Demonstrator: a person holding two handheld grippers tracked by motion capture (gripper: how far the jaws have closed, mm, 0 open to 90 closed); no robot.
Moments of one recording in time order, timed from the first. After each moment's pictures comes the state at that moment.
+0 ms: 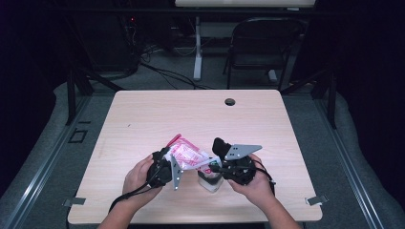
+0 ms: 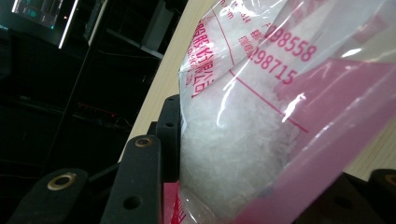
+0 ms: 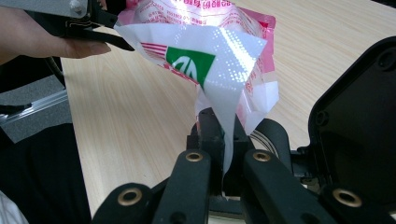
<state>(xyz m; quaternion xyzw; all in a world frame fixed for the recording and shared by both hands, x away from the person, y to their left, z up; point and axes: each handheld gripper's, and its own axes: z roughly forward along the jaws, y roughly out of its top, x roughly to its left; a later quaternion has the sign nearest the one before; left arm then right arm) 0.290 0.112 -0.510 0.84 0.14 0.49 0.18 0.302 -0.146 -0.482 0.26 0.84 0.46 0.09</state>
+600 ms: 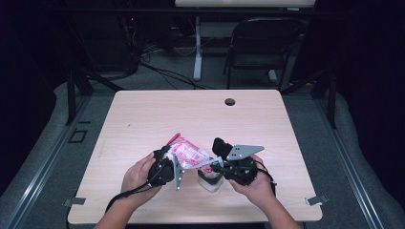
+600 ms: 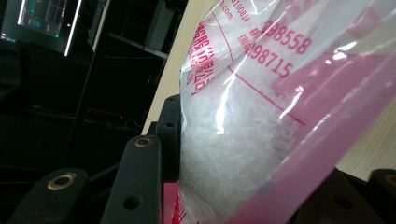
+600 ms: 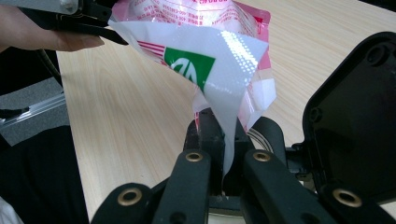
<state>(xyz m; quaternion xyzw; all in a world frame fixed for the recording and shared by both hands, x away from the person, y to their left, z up) 0.289 0.108 -0.500 0.85 0.12 0.50 0.15 0.302 -0.151 -0.484 0.26 0.84 0.47 0.09</state>
